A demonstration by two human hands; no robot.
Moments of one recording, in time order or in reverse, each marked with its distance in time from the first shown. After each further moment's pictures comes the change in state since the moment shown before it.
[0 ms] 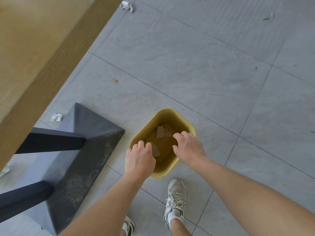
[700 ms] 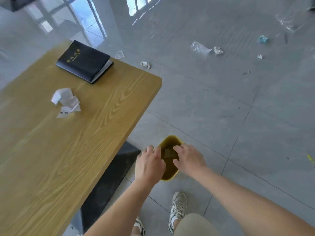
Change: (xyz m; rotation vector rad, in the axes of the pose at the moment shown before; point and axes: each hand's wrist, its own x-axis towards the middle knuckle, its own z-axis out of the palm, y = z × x) left_hand -0.151 0.038 -0.238 -0.137 0.229 0.034; right_hand -0.165 -0.099 -0.206 -0.085 0.093 -0.141
